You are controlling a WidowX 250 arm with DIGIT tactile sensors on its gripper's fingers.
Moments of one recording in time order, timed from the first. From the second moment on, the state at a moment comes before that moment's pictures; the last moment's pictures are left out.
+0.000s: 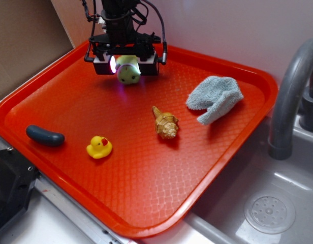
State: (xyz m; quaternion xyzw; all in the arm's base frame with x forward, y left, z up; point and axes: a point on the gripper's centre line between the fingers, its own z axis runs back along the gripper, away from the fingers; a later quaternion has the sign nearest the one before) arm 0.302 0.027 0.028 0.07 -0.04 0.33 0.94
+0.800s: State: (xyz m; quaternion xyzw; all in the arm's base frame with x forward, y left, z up) arm 0.303 0.028 0.023 0.06 -0.05 0.30 0.95
